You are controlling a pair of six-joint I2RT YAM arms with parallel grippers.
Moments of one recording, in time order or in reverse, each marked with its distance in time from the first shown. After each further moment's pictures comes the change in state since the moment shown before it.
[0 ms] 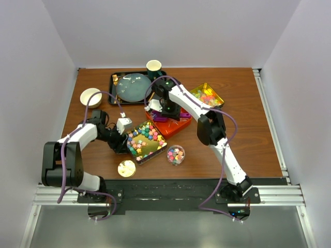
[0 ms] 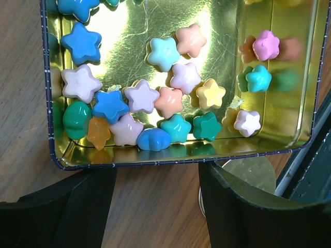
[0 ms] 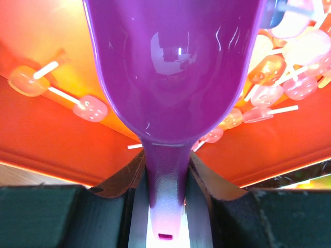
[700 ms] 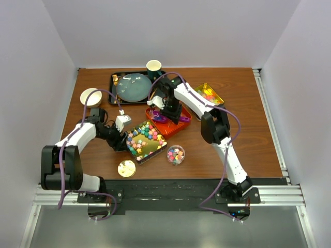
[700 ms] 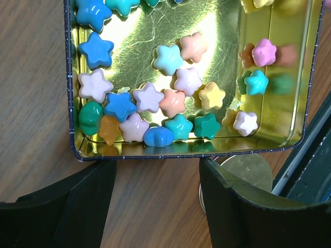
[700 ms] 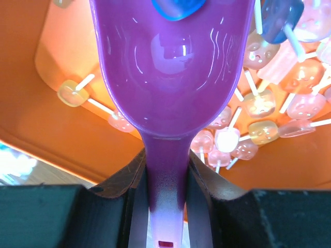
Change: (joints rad) left arm 0.000 -0.037 0.034 -0.034 -0.021 -0.029; right arm -0.052 -0.037 -0.078 0.041 -0.219 0.128
